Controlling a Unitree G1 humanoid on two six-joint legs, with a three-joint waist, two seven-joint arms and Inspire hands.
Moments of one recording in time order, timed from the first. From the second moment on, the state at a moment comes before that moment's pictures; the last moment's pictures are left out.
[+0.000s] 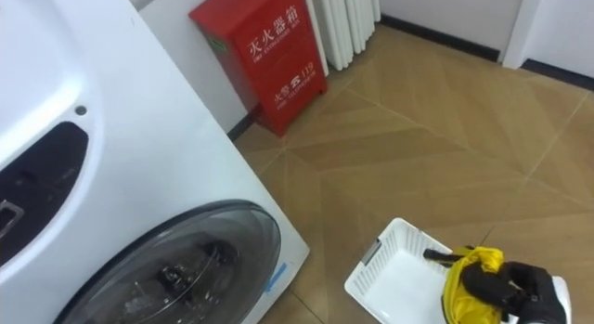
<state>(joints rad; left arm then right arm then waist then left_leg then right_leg) -0.09 0.22 -0.19 1.13 -0.05 0.02 0.06 -0.14 -0.43 -0.13 0.77 0.27 -0.02 -0.23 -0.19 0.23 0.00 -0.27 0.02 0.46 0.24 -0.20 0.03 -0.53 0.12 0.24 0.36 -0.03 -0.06</state>
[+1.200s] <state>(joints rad) -0.02 0.22 -0.22 1.15 -0.11 -0.01 0.06 -0.14 -0.41 -0.13 0.86 0.27 -0.07 -0.25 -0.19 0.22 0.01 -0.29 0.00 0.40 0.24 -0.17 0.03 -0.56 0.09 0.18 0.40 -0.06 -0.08</state>
